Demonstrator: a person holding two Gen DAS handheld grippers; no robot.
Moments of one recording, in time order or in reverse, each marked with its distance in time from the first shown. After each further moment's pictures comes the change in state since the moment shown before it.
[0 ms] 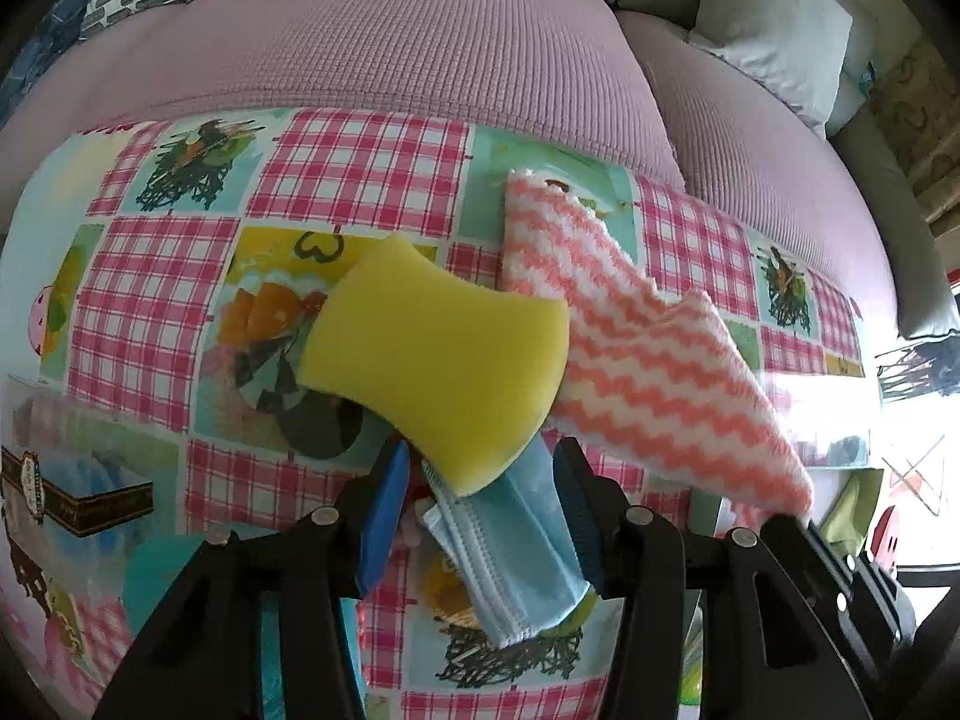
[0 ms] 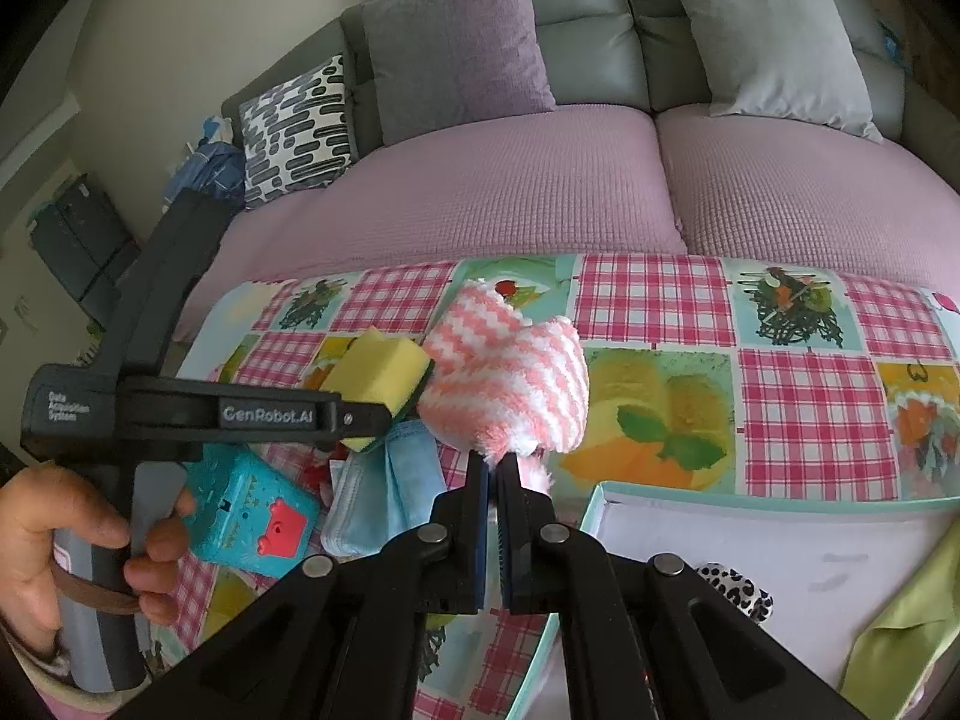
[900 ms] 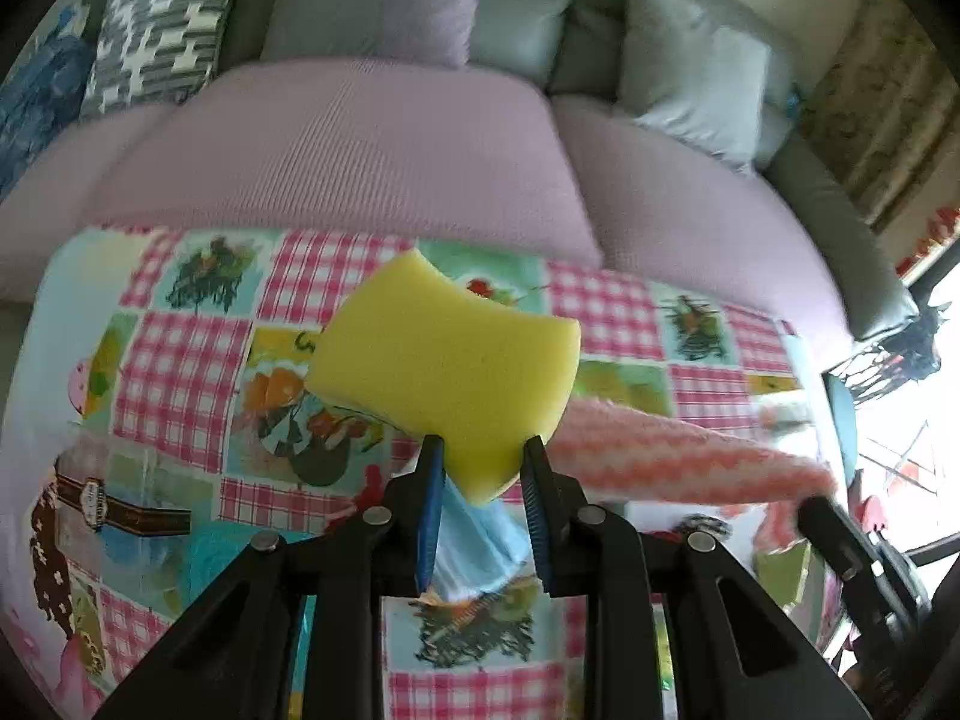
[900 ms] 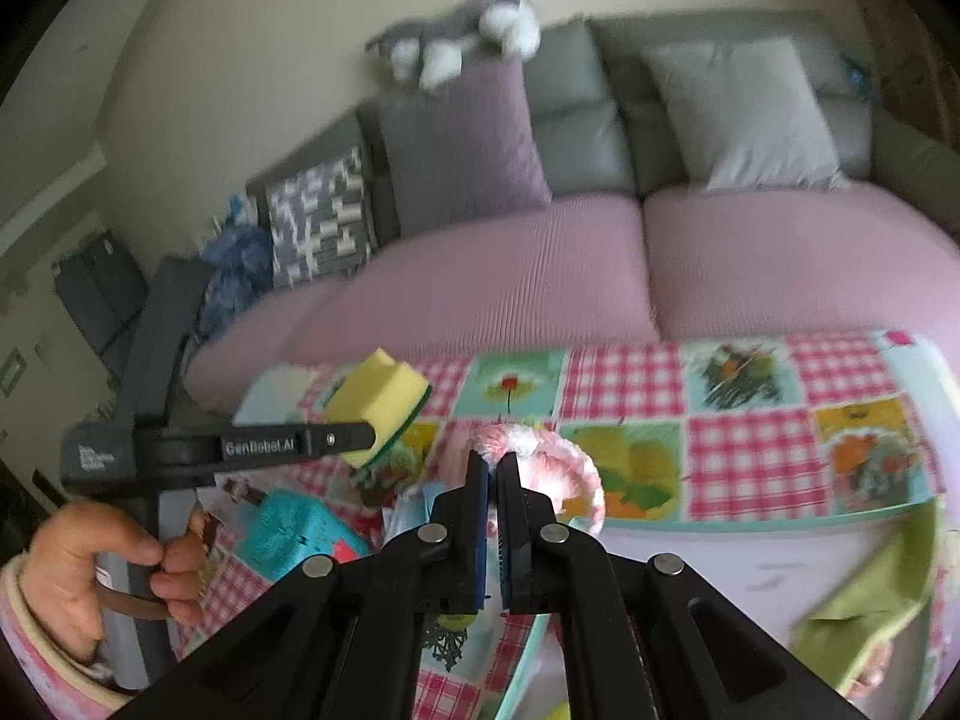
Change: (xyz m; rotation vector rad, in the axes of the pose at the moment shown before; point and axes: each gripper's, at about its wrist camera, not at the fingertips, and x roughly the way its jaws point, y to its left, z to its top) left arm -0.095 -0.030 -0.028 0.106 -0.229 -0.057; right arm -0.112 -0.007 -0.002 0.033 -0.242 0.038
